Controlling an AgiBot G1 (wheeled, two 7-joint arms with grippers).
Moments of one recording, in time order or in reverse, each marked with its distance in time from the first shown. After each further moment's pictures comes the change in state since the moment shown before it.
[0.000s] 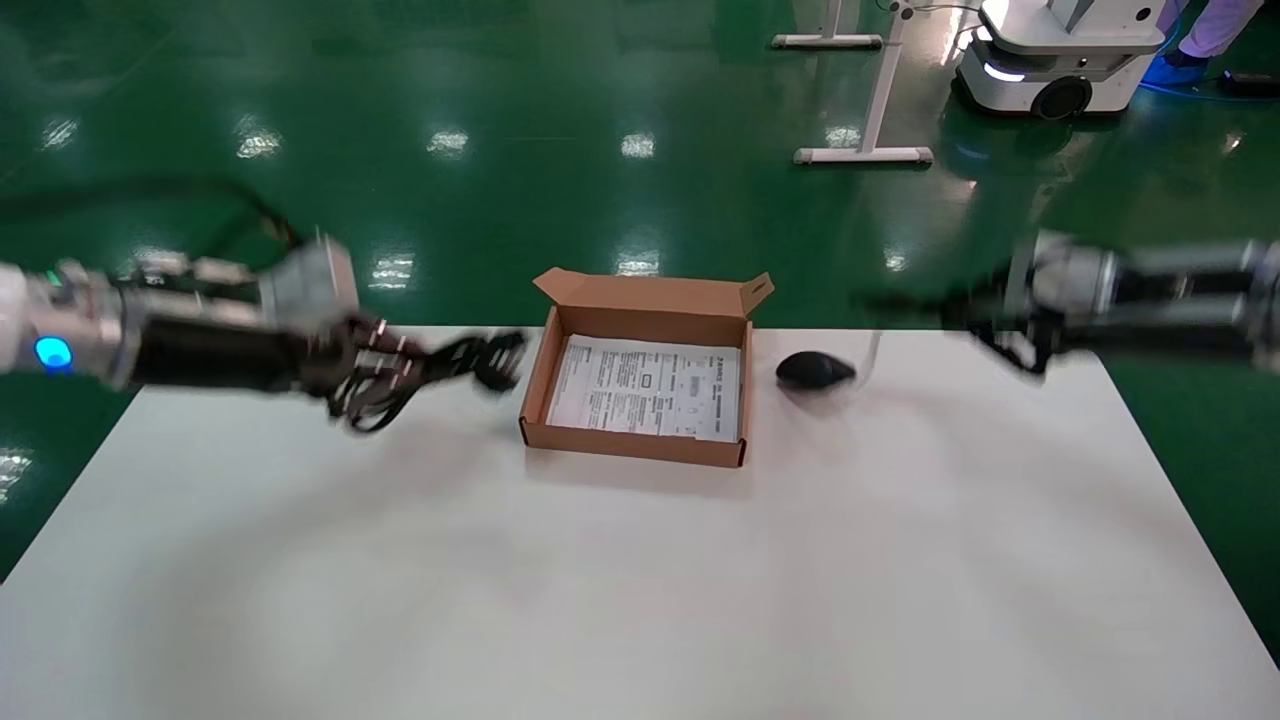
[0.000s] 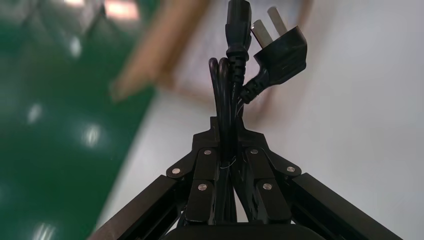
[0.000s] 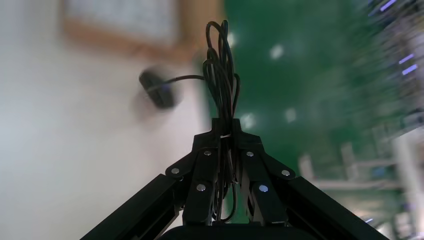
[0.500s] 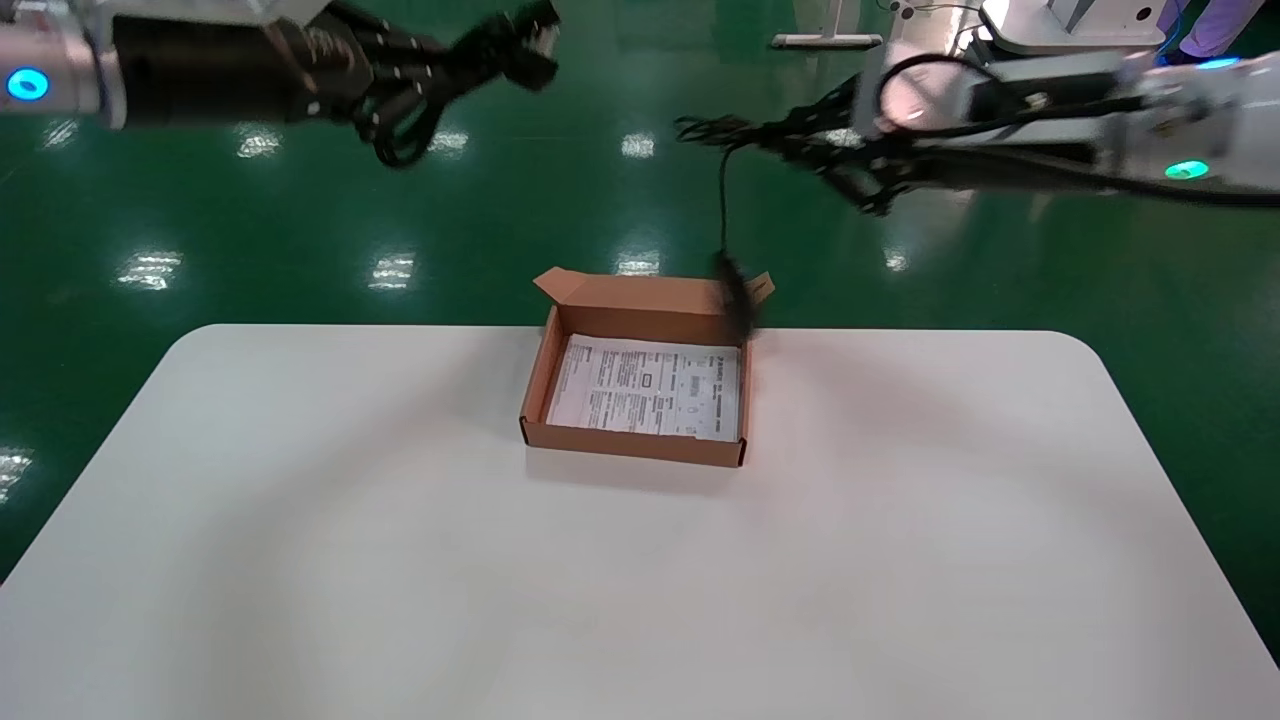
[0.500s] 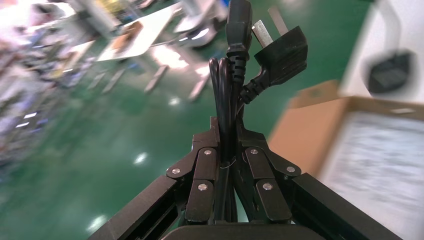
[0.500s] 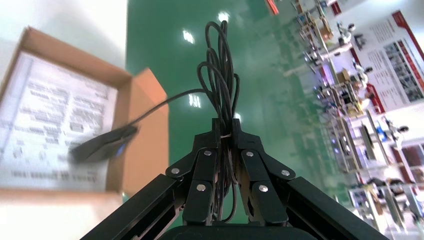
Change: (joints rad) left arm -0.105 0.046 -0.064 -0.133 -0.071 -0.234 -0.110; right arm 0.008 -0.137 0.036 0.190 0.066 0.052 0.077
